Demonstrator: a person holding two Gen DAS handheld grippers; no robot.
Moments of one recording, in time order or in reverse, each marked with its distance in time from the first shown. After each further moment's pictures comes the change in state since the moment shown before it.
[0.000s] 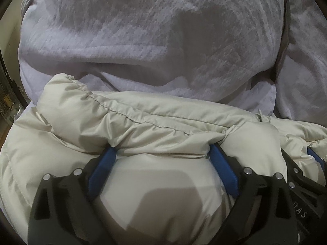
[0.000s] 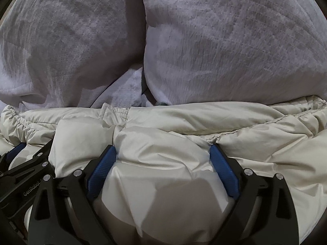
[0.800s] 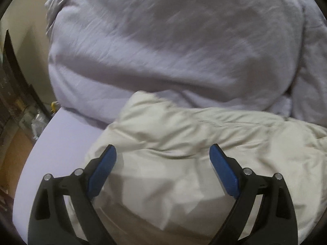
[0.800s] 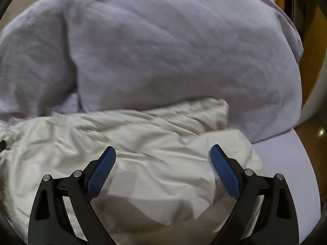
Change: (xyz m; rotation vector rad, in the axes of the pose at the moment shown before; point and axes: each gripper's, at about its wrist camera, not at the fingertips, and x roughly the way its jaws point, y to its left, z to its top) left arm -0.024 0.107 0.023 0.007 -0.007 0.095; right arm -0.096 -0.123 -0.011 0.082 -0.018 -0.189
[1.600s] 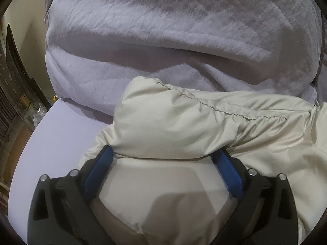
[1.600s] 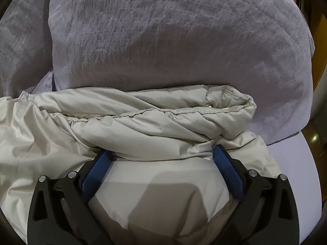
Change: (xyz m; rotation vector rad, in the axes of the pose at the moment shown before) left arm 0.064 0.032 -0.022 -0.011 0.017 0.046; right arm 0.055 0.007 0.000 -0.058 0.038 -0.051
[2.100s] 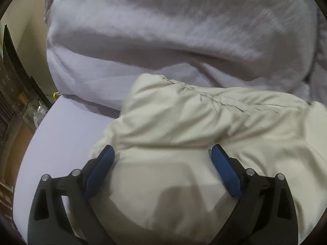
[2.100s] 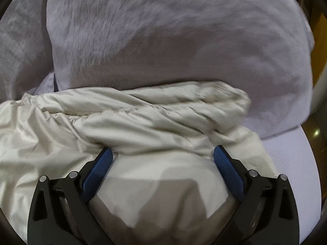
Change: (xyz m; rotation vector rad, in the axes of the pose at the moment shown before) left arm -0.040 0.001 0.000 0.020 0.045 -0.025; right arm 0.002 -0.004 0.000 0.035 0.045 0.020
